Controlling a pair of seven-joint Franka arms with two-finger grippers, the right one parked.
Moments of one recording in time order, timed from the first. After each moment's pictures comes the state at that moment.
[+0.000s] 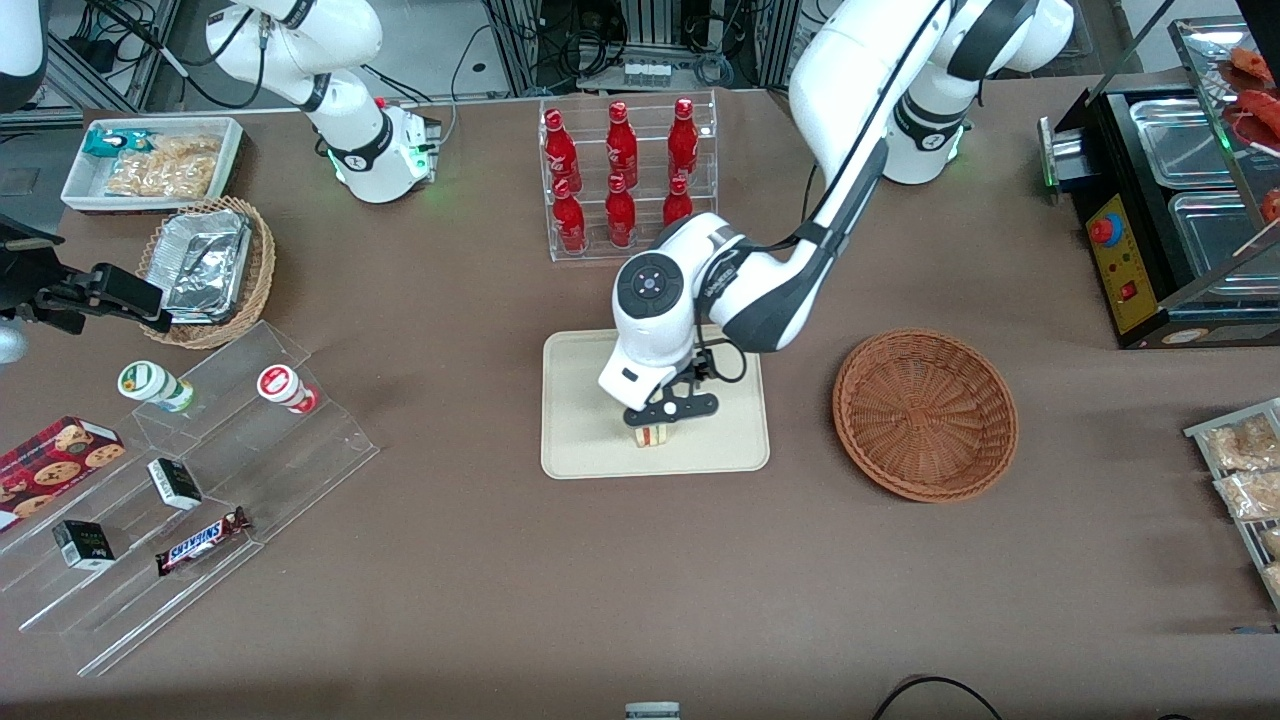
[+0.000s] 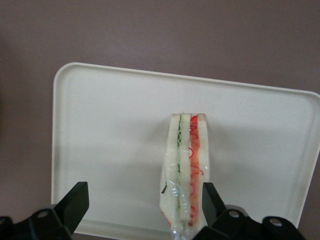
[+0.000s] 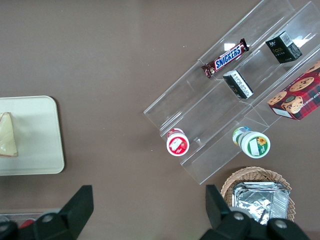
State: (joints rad) arm -0.70 0.68 -0.05 -1.36 0.07 1.98 -0.93
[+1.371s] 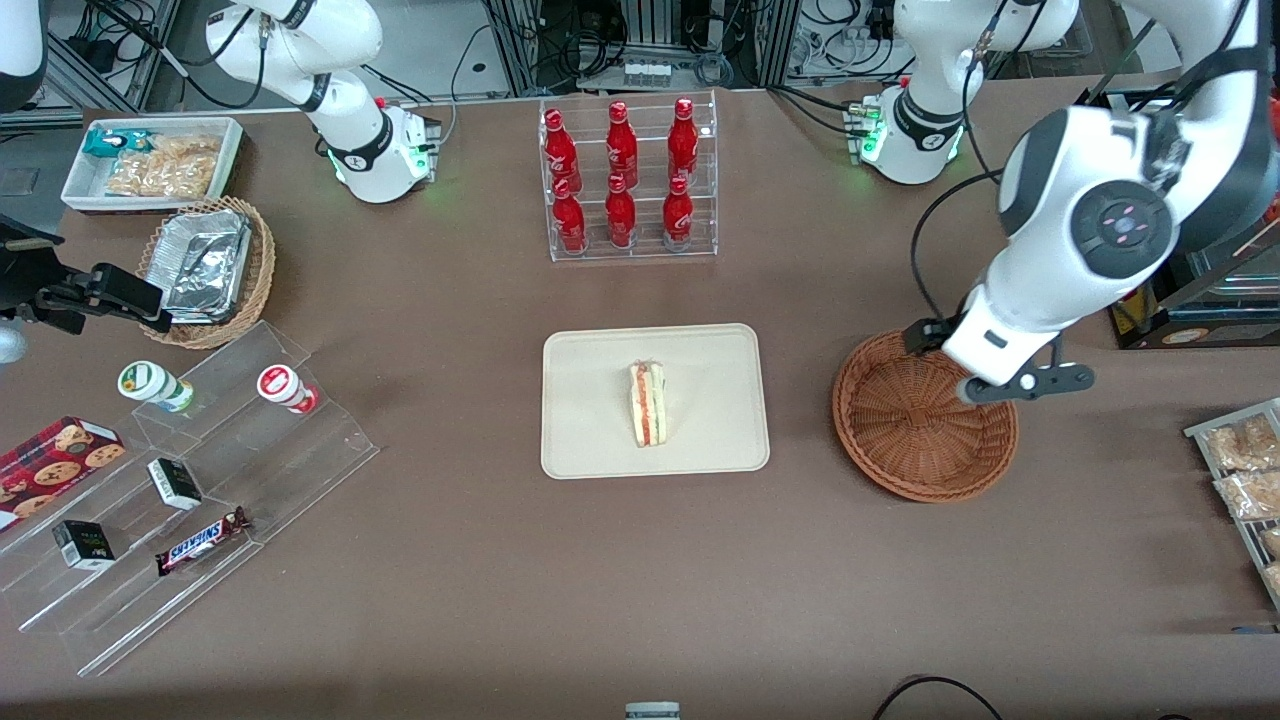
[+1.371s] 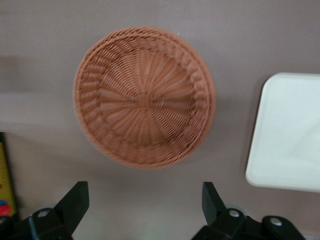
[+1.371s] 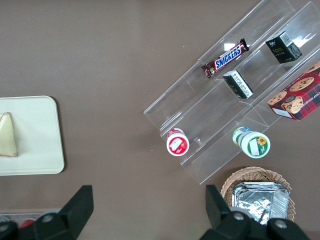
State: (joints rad) arm -0.08 0.10 -0.17 -1.76 0.06 1.68 -0.31
